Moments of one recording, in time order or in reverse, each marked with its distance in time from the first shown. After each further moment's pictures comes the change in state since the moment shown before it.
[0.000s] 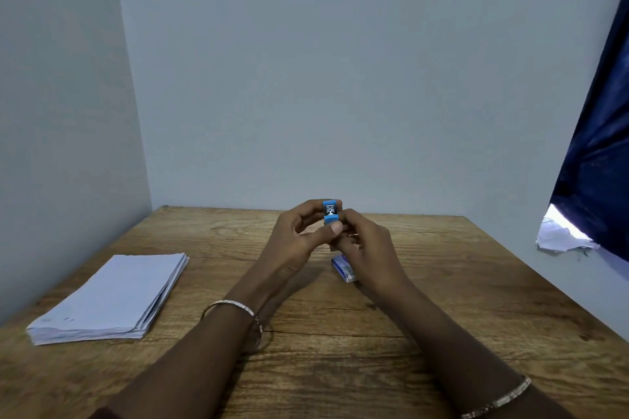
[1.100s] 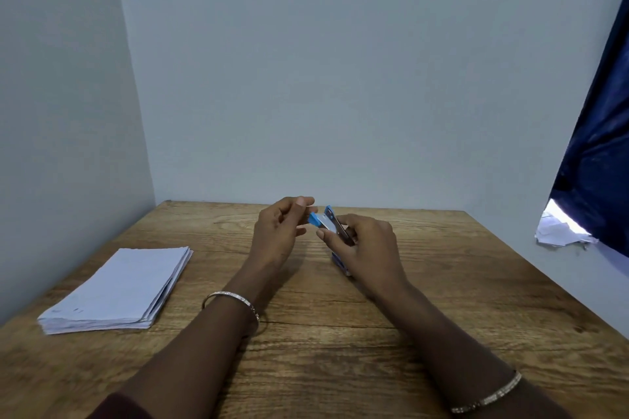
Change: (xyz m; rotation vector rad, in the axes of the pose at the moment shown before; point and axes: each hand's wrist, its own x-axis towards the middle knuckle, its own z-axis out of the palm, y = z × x) left_hand 0.007 -0.016 -0.014 0.063 0.296 -0.078; right_hand -0.004 -0.001 0.005 -0.367 0.102 -0.046
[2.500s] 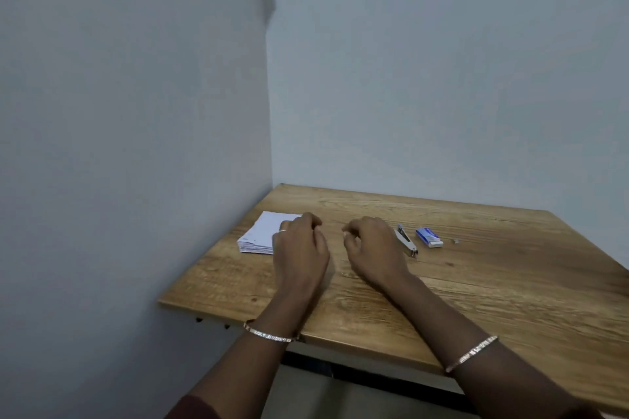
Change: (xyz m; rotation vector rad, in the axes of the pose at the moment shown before) left_hand -0.137 0.049 -0.110 1.067 0.428 0.190; right_hand -0.063 -0.133 0.040 -0.096 -0.222 -0.134
